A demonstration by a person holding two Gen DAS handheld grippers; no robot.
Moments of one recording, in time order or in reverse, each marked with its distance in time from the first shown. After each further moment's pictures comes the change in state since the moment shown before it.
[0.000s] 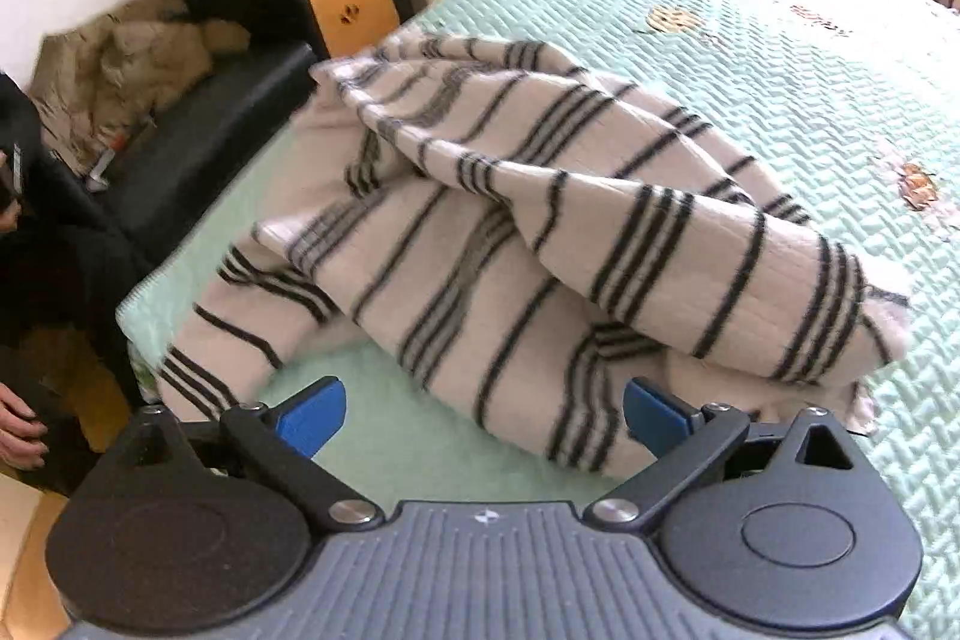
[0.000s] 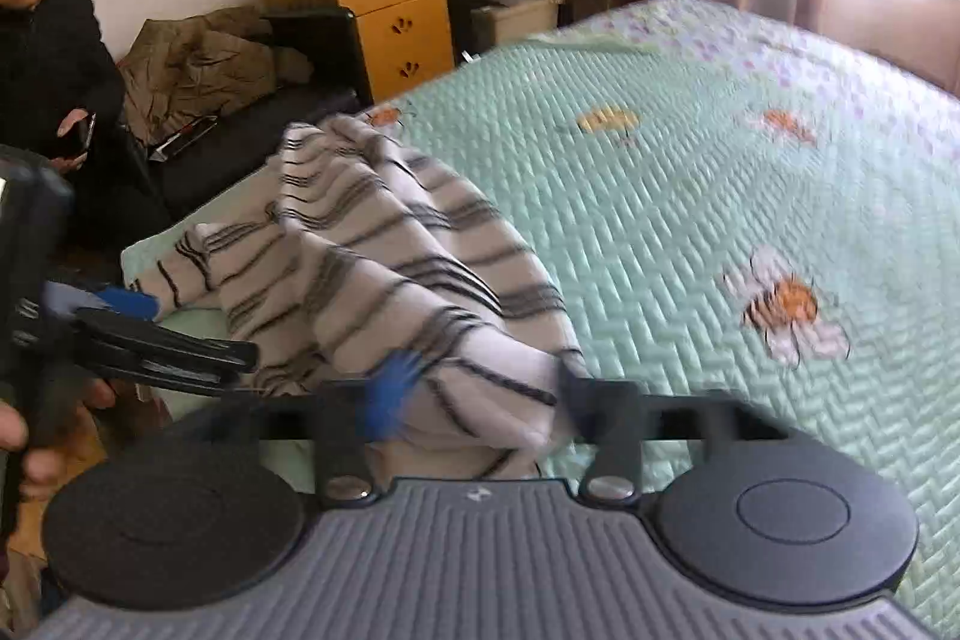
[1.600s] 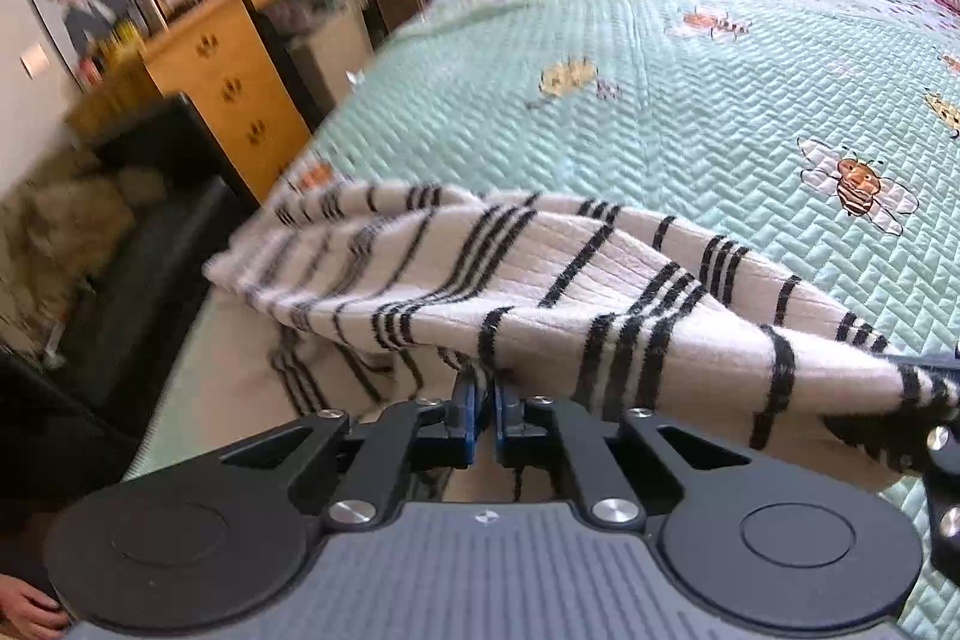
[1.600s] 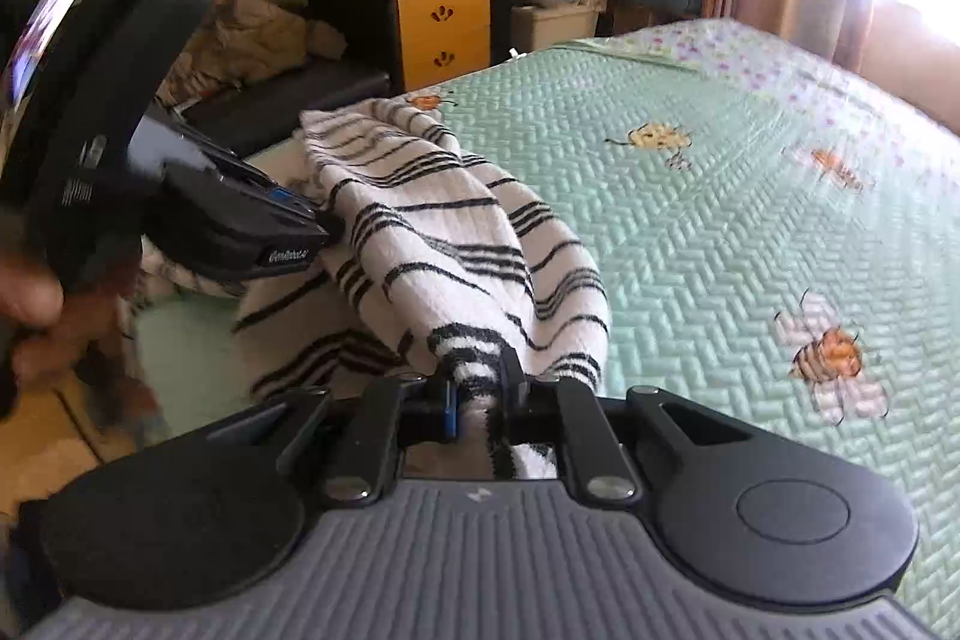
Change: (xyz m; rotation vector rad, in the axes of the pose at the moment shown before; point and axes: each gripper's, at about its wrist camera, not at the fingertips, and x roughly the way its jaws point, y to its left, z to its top) left arm -0.016 -0.037 0.041 0.254 -0.133 -0.074; right arm 0.048 0.025 0.003 -0.055 0.025 0.031
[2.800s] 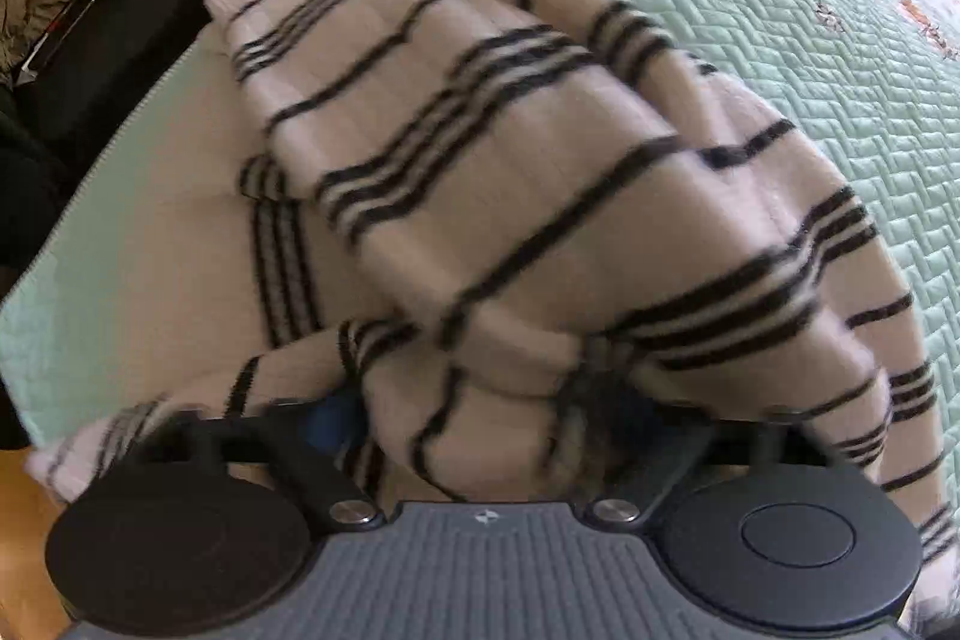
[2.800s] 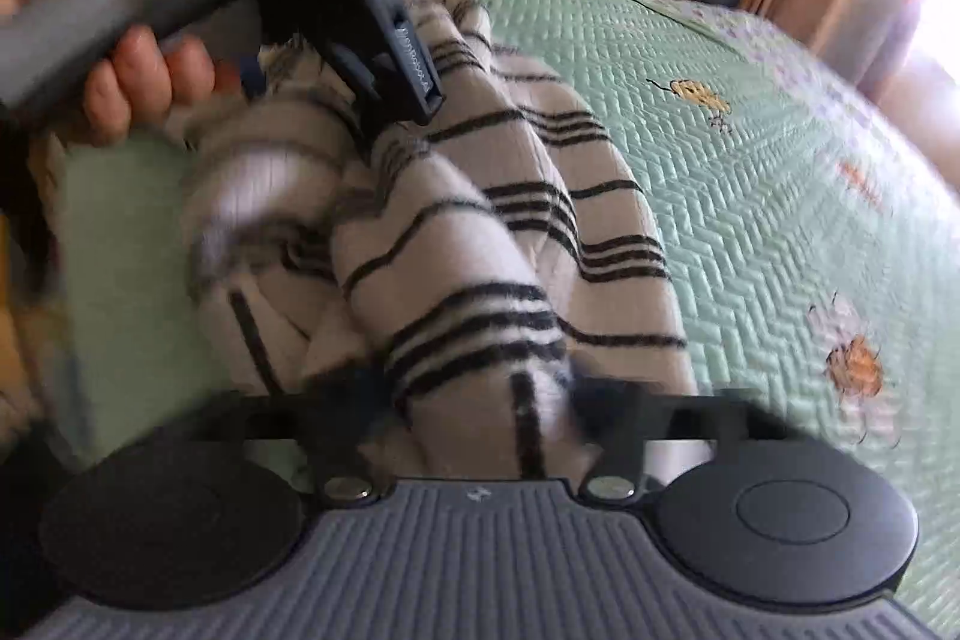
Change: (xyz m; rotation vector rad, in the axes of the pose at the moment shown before) left arm 0.133 0.057 0.005 -0.435 0.365 -0.071; right arm 0.069 0.030 -0.054 -0.262 0.117 -0.153
